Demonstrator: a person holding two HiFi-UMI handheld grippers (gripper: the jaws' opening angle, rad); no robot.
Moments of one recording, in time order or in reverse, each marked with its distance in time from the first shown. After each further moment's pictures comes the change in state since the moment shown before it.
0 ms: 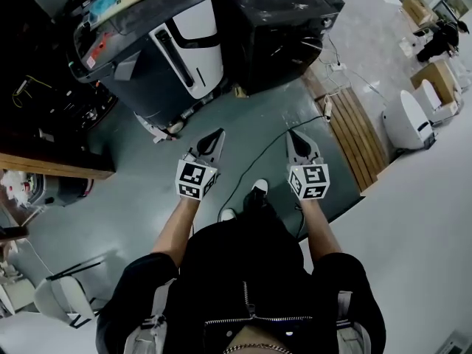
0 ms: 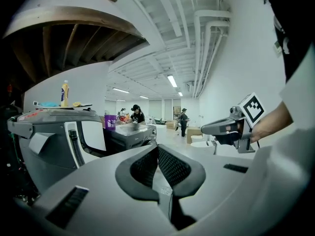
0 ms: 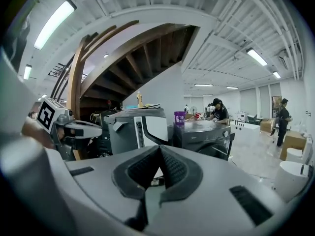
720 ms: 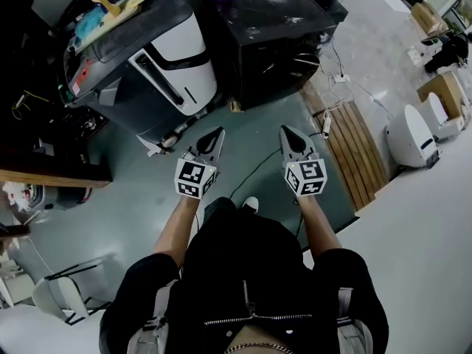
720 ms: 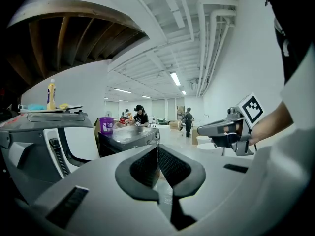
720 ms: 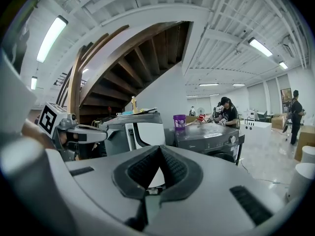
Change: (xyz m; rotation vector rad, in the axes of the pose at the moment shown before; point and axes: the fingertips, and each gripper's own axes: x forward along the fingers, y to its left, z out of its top) left arm 0.148 0.001 0.046 0.010 0.003 0.048; right arm 0.085 -0.123 0.038 0.031 -0.044 0.111
